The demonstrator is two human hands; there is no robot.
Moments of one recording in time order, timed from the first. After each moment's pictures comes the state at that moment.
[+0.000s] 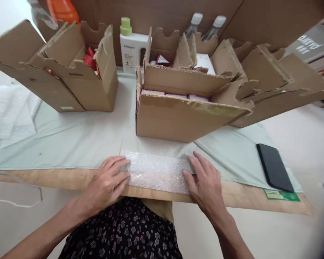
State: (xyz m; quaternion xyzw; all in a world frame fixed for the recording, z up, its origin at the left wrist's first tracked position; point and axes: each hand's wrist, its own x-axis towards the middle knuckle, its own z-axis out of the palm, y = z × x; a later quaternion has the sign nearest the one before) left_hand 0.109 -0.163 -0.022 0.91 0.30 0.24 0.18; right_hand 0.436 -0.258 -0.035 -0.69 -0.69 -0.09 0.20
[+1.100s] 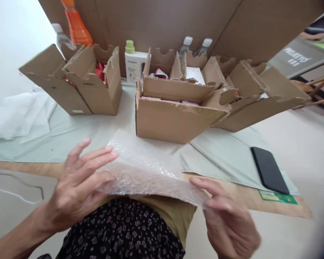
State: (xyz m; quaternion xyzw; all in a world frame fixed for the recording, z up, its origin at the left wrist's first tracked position) left_hand 0.095 -0.180 0.066 0.91 0.26 0.33 0.04; right_hand 0.407 -0.304 0.017 -0.49 -0.64 0.12 0.58
